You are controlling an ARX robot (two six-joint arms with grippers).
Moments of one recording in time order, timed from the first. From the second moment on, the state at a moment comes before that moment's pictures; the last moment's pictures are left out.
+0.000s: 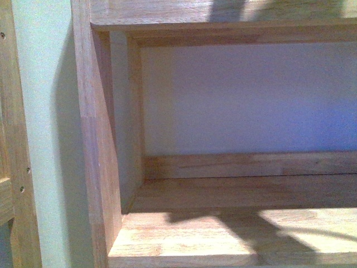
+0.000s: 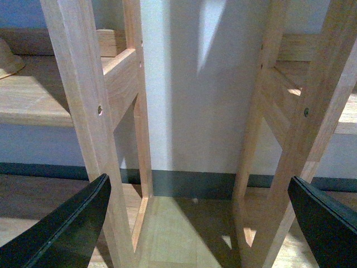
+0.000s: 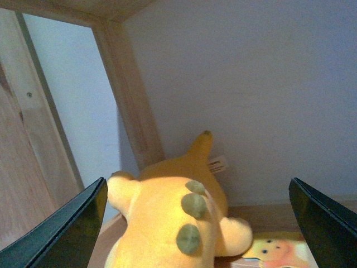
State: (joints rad) left arm 0.00 0.00 0.01 0.00 0.00 0.00; right arm 0.26 1.35 1.70 0.15 -0.02 0.28
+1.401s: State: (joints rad) left arm 0.00 0.00 0.01 0.00 0.00 0.00; right arm 0.05 0.28 0.41 -0.04 -0.02 0.06
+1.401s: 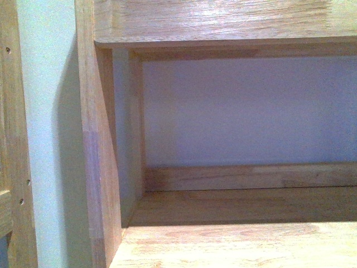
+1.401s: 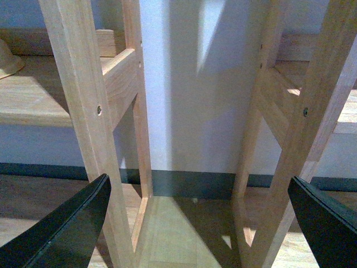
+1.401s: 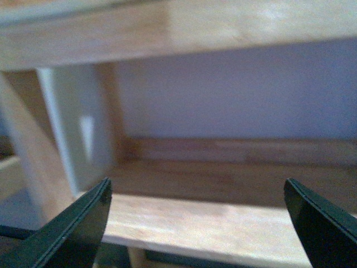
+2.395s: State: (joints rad) left arm 0.00 0.00 0.01 0.00 0.00 0.00; right arm 0.00 0.06 0.07 -0.01 0.00 0.01
